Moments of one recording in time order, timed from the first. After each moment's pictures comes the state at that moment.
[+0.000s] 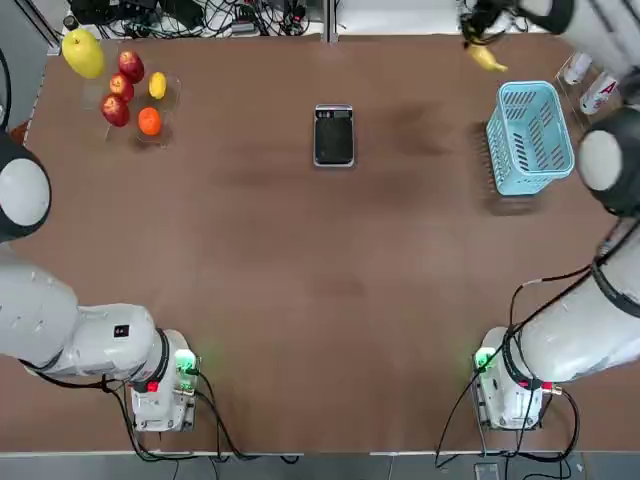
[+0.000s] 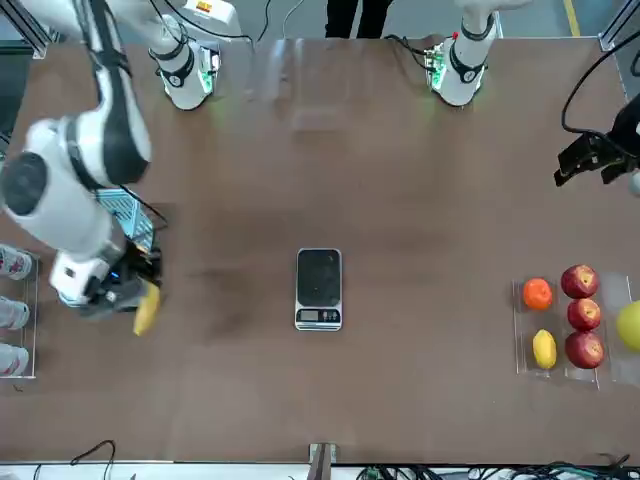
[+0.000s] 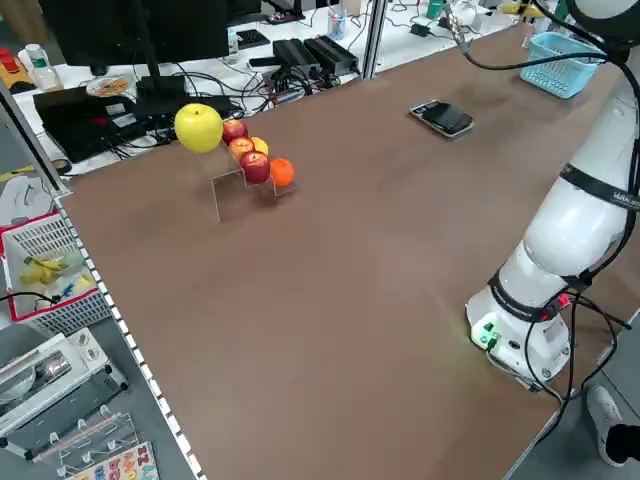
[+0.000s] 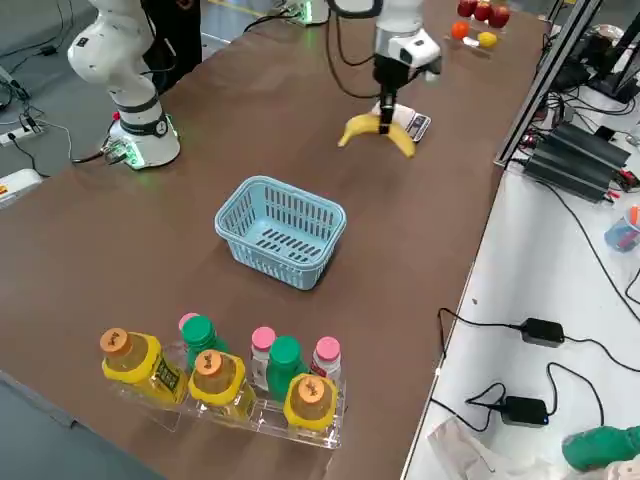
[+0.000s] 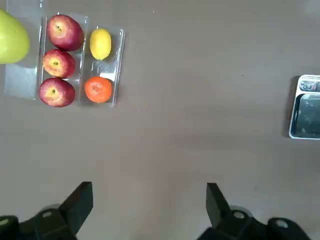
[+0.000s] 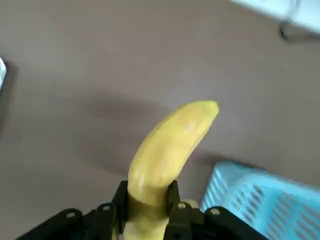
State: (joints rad) left arm 0.06 0.08 -0.12 -1.38 -0.02 1.46 -0.09; right arm 0.14 0.24 -0.05 -1.65 0.00 1.91 -0.23
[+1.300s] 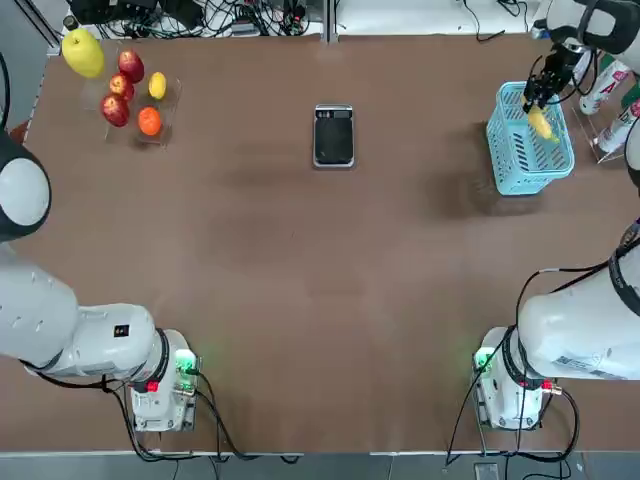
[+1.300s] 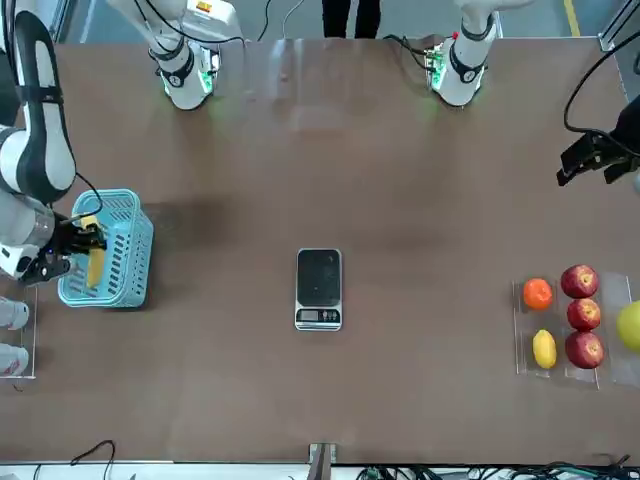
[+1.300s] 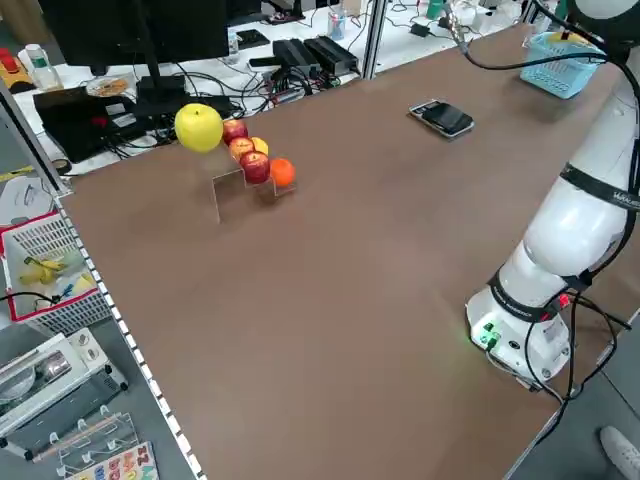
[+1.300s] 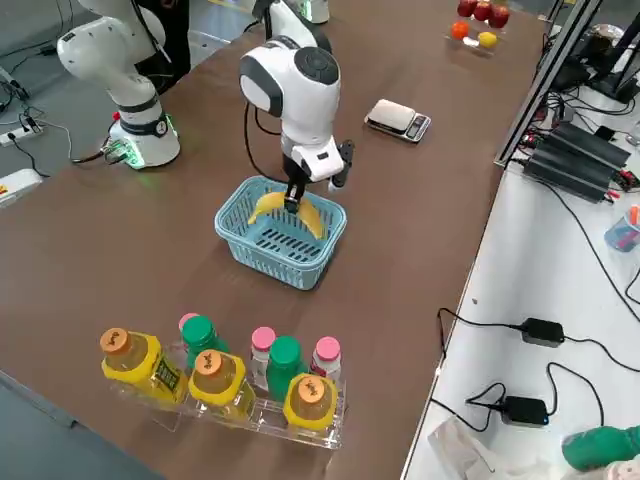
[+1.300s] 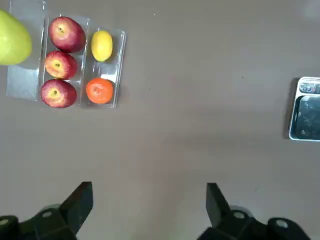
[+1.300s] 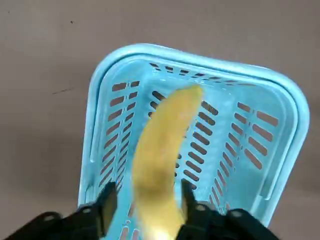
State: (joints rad) left arm 0.06 0.08 -0.11 -1.37 -0.02 1.47 -0.09; right arm -0.19 0.25 -0.02 -1.89 0.02 2.01 -0.46
